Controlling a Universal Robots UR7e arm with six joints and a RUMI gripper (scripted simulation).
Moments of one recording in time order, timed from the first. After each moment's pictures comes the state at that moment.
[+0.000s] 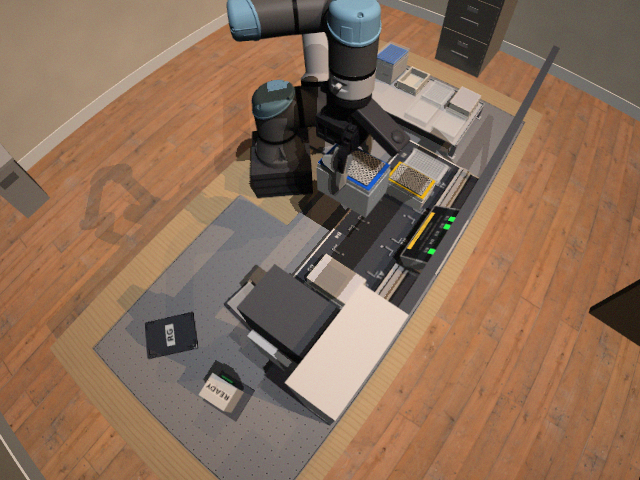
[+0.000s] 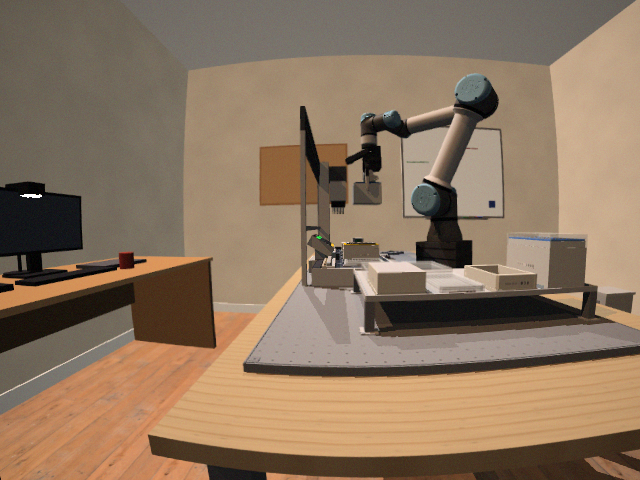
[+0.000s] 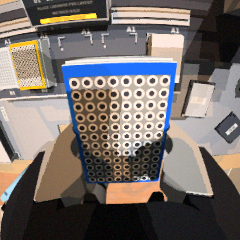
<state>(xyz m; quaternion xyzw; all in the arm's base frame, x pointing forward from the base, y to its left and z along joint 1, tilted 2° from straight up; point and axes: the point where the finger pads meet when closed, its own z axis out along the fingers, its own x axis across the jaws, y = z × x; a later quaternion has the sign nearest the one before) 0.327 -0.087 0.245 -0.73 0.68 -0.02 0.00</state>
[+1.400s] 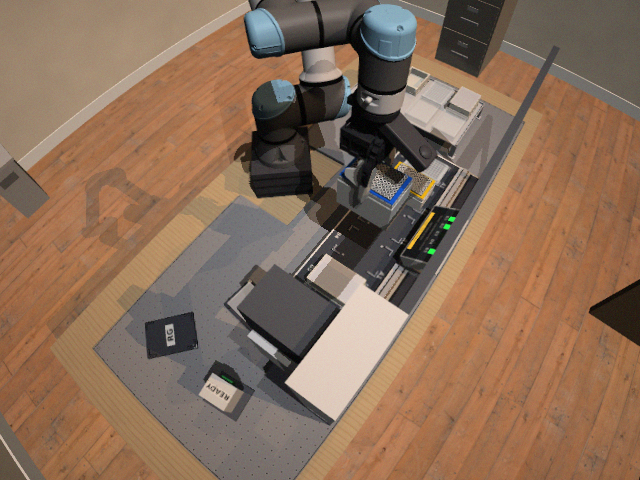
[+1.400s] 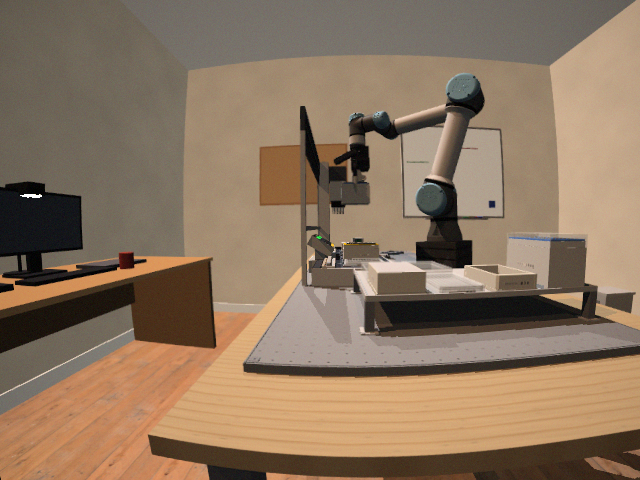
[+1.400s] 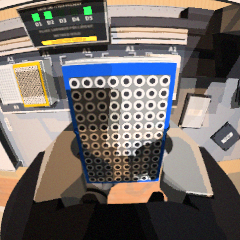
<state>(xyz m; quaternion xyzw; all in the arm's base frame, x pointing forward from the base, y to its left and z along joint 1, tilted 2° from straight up) 0.381 -0.085 0.247 -0.73 0.69 -0.02 0.00</state>
